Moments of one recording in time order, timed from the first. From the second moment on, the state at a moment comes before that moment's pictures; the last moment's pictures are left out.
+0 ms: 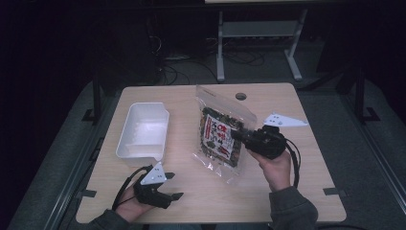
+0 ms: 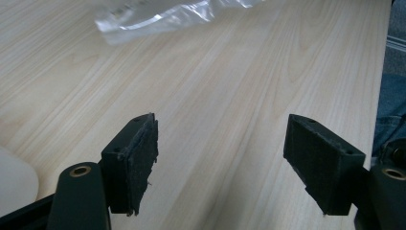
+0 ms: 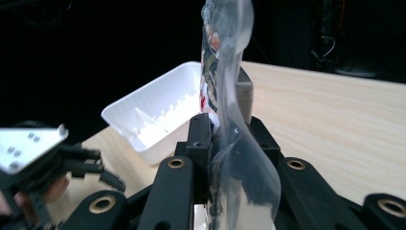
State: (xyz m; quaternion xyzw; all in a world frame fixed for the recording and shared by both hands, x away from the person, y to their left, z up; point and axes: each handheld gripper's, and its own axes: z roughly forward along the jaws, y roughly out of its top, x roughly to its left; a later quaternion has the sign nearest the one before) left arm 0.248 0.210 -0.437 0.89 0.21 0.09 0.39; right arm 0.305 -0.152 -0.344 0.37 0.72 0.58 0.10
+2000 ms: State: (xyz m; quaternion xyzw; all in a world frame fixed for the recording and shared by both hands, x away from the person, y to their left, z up) left arm 0.247 0.253 -0.438 0.89 0.23 0.11 0.37; right arm 0.400 0.053 -0.292 0.36 0.69 0.60 0.18
